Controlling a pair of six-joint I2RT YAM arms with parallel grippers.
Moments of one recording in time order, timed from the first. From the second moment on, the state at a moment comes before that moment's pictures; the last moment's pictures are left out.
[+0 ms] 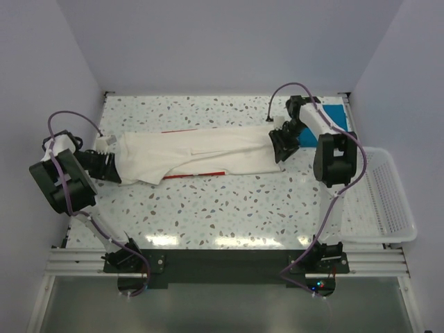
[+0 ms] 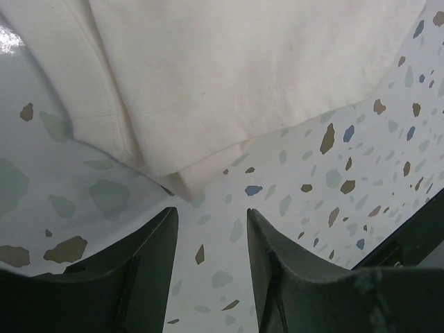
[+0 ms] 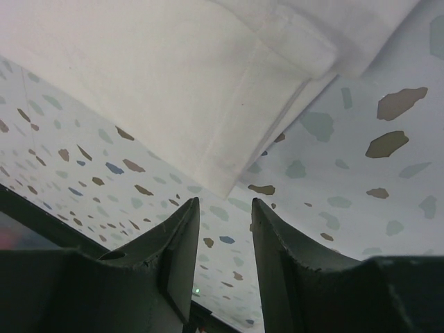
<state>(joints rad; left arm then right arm) 0.59 1.91 1.36 -1.15 0.61 0.93 0.12 2.23 1.89 -1.26 -0.34 -0.35</state>
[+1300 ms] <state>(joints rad) 0.52 2.00 1.37 -1.07 0.61 0.87 0.11 2.28 1.86 -1.24 -0.39 -0.32</state>
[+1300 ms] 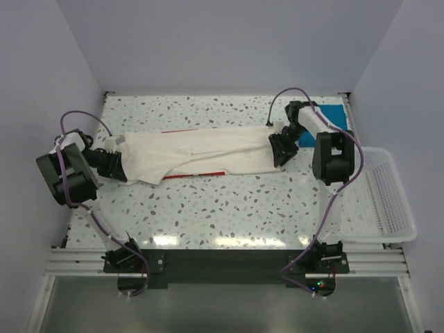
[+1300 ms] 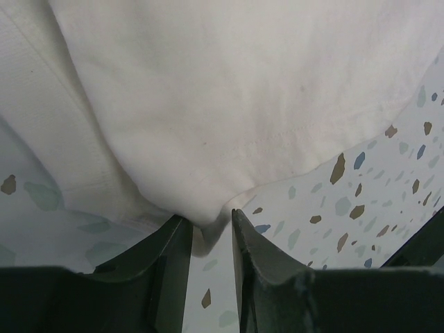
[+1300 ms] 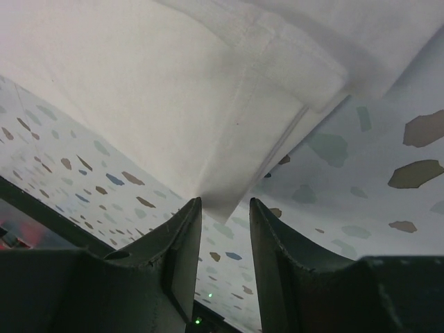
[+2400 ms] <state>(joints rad) 0.54 2.00 1.49 -1.19 0.62 0.93 0.09 2.20 1.80 -1.24 -0.33 -0.41</state>
